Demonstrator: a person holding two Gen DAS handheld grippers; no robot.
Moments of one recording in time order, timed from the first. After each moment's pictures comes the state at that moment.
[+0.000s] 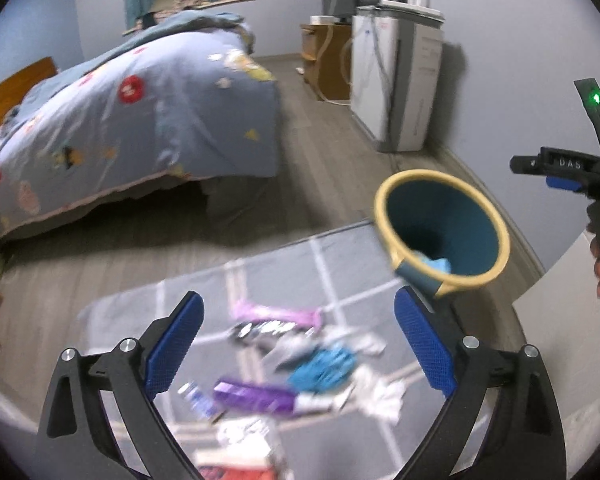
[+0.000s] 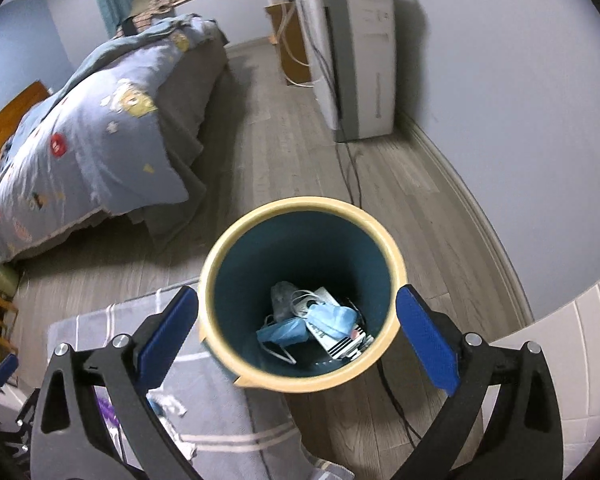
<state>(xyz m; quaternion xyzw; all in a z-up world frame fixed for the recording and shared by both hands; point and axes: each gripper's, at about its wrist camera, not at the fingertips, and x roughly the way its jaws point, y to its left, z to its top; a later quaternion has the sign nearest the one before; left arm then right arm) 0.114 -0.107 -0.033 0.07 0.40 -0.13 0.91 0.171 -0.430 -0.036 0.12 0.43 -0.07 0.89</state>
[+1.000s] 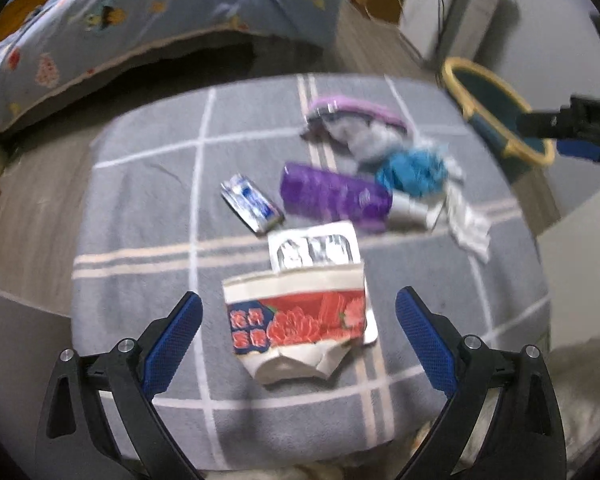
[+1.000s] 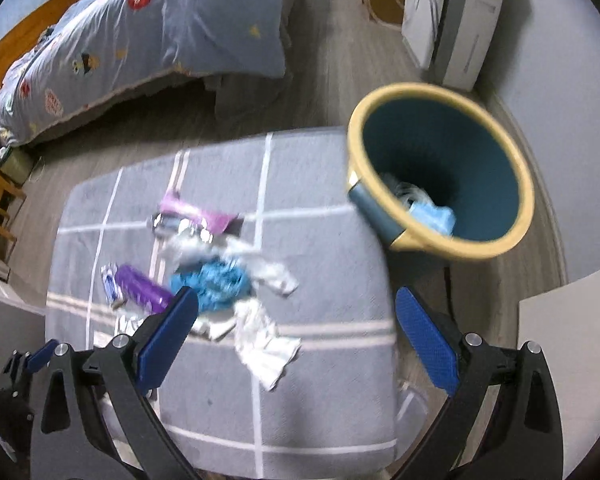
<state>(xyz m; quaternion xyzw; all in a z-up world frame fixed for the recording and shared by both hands) 0.042 -0.012 -0.162 0.04 0.54 -0.08 0.83 0.119 -0.258 -0.120 0.05 0.55 0.02 0.83</state>
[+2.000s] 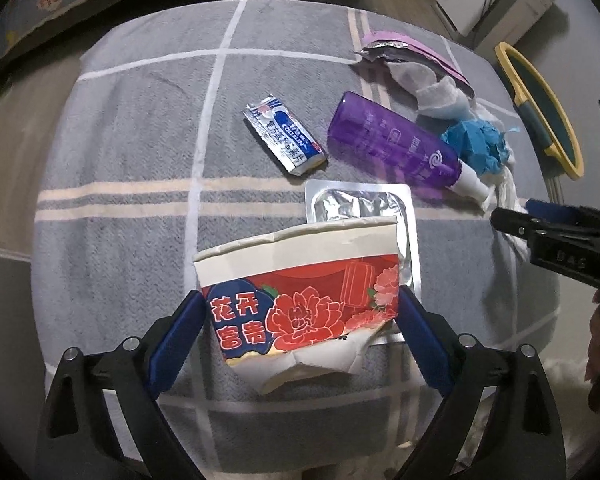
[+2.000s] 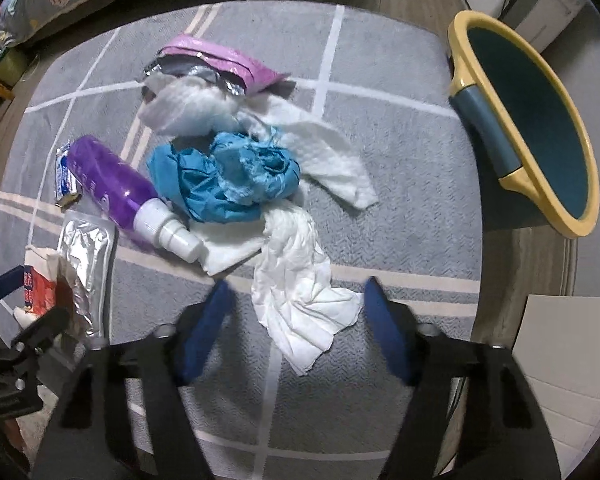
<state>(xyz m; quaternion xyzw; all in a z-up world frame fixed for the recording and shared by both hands) 0.066 0.032 -0.210 -0.05 0.63 -0.07 0.77 0.121 -0.198 -0.219 -0.06 0.65 0.05 0.76</state>
